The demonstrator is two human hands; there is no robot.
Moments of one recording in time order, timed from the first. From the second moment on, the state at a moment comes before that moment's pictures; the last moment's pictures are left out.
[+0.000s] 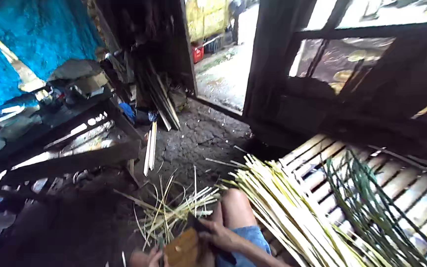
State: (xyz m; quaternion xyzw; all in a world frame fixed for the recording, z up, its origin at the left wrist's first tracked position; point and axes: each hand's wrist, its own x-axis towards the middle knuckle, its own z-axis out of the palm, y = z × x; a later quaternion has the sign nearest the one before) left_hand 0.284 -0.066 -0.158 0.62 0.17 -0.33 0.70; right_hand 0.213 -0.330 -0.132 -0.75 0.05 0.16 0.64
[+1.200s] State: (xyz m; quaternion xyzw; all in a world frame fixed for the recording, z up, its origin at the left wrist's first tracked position) left_hand 0.197 -0.091 -0.026 0.57 -0.12 -0.18 0.79; right_hand 0.186 -0.304 -0.007 -0.65 -0.17 0.20 0.71
